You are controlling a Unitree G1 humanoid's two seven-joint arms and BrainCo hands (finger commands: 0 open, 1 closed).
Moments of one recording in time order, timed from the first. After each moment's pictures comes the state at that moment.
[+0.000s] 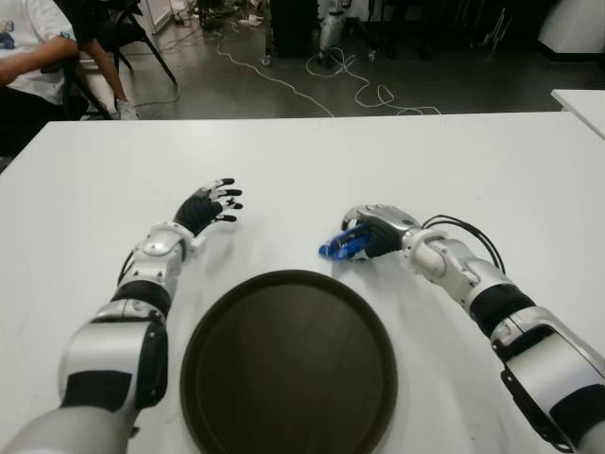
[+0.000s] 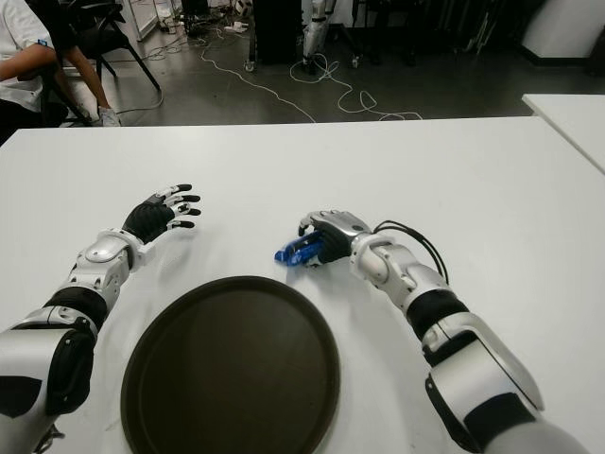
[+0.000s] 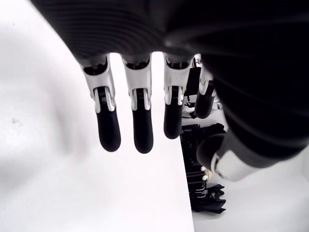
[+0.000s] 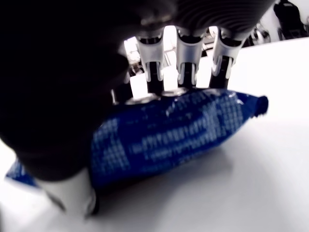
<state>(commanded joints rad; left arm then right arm) -0.80 0.20 0.13 1.30 0.05 -0.26 -0.32 -0.73 -0.28 0.54 1.03 -0.70 -0.40 -0.07</state>
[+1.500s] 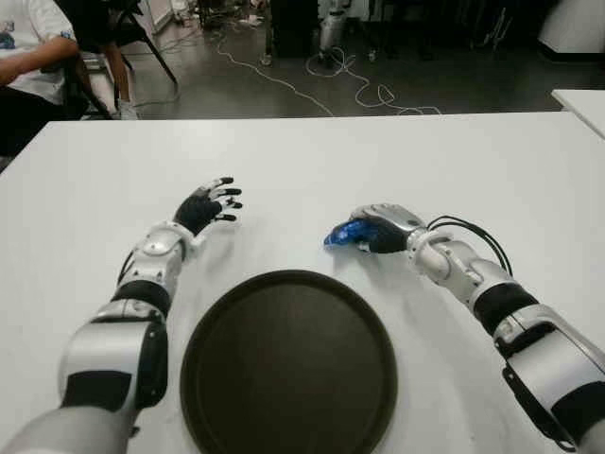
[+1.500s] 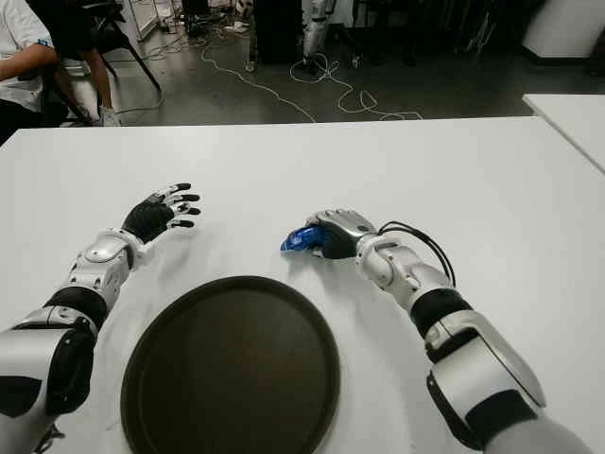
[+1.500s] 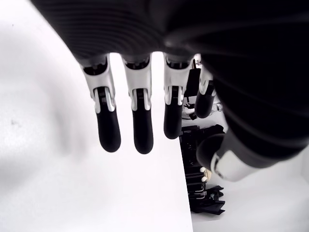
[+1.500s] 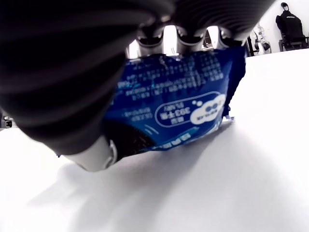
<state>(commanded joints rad) -0.80 0.20 0.13 1.30 0.04 -0.26 -0.32 -0.74 -0.28 0.54 1.05 -0.69 -0.40 -0.08</state>
